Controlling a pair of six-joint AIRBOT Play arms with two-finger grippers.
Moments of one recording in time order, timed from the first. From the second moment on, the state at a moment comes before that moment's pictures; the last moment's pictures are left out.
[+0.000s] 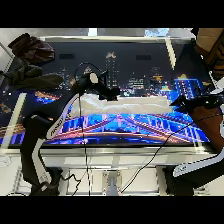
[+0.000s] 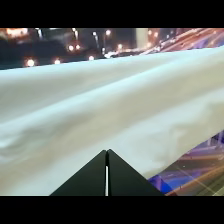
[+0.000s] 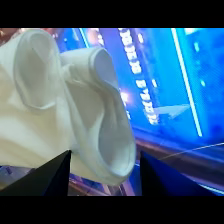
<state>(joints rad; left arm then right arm) -0.47 -1.97 1.75 0.98 -1.07 -1.73 -0.55 -1.72 1.25 -0.96 1.30 1.25</state>
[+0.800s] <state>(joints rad) -0.48 -2.09 1.85 1.02 -1.04 -1.83 -0.67 -1.85 1.25 -0.64 1.31 1.13</state>
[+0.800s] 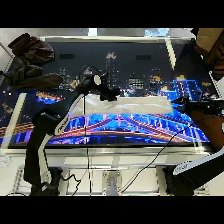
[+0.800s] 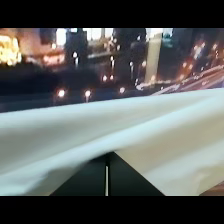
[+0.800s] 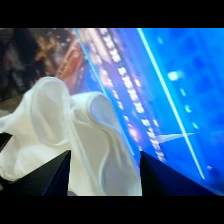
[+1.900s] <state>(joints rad) -0.51 -2.15 1.92 0.96 -1.13 -1.84 -0.58 -1.93 1.25 -0.54 1.37 1.08</state>
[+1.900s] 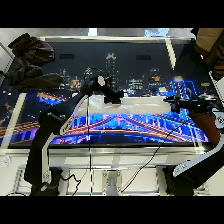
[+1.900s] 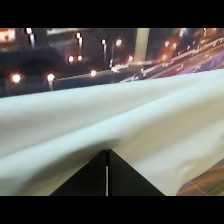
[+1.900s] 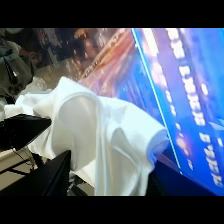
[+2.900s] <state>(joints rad) -0.51 -2.16 1.92 0.96 -1.12 -1.84 -0.67 -1.86 1.38 -0.89 1.38 1.18</state>
